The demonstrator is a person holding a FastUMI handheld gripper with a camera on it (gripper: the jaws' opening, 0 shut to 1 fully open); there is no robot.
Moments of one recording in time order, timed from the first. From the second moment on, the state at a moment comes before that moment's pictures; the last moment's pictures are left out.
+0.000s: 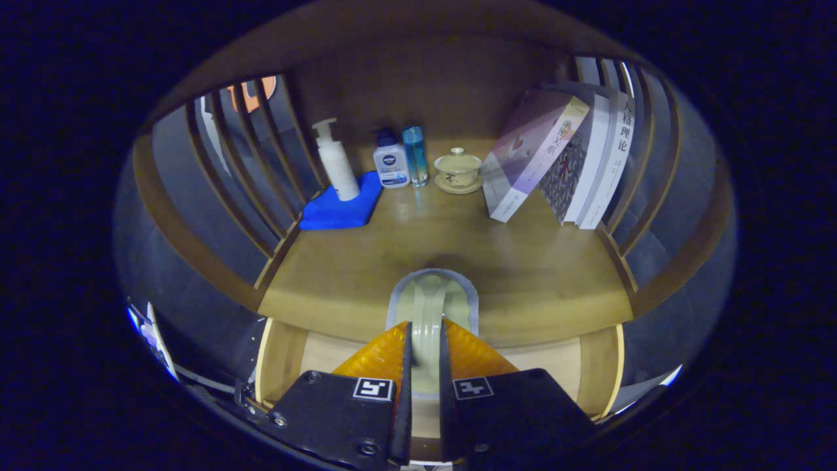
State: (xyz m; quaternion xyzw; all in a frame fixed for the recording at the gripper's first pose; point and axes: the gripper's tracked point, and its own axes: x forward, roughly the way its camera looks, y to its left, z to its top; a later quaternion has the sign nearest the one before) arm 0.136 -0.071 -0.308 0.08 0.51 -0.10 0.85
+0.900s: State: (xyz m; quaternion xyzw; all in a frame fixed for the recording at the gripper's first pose) arm 0.226 -0.112 -0.354 0.11 0.51 -0.15 0.84
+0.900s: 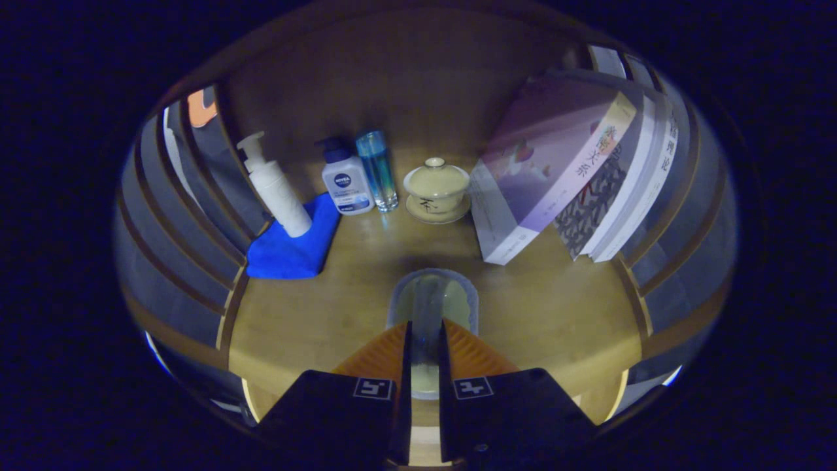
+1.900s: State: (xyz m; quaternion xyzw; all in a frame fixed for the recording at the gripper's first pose) arm 0.128 -0.026 -0.268 0.10 0.41 -0.03 0.91
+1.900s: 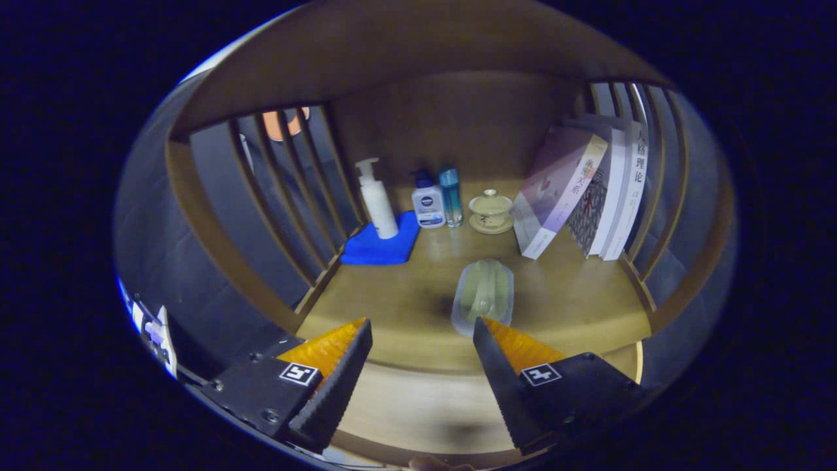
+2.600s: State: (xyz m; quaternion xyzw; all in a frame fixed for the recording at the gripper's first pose) arm -0.005 -0.005 -0.238 0.00 0.27 -0.02 0.96
